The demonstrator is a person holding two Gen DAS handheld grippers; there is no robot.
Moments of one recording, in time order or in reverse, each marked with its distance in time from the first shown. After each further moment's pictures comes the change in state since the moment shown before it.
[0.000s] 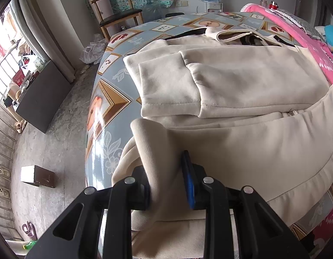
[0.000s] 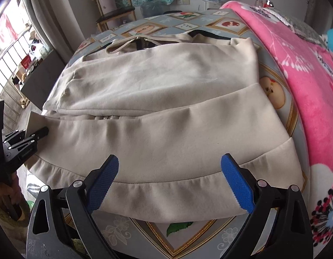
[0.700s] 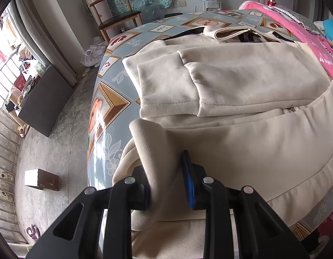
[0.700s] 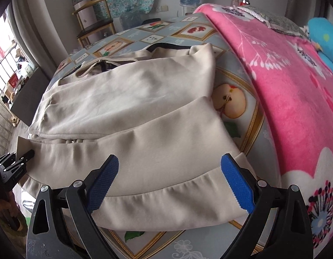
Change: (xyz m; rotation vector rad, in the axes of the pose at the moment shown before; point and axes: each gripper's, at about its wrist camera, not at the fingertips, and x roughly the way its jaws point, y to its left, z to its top) left arm 0.000 -0.005 -0.001 0.024 -0.003 0.023; right arm -0.017 -0.068 0.017 0.114 -0.054 -0.066
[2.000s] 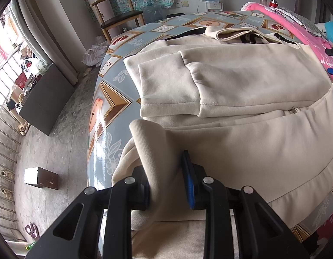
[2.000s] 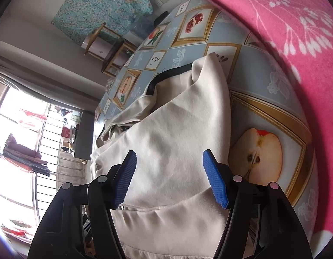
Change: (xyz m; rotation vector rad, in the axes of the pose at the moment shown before) left arm 0.002 0.001 0.000 -0.018 -0.002 0.003; right arm 0.079 -0.084 0.109 0.348 0.149 0.527
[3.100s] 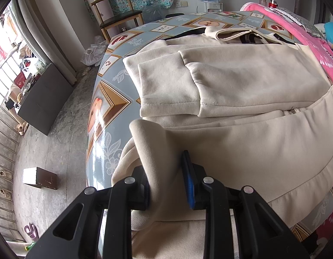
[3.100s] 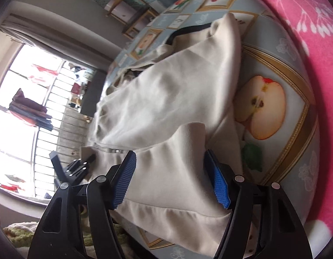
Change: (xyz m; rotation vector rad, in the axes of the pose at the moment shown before) left arm 0.000 0.001 0.000 -0.001 -0.001 -0.007; right arm -0.017 -0.005 -0.054 -0.199 0.179 0.022
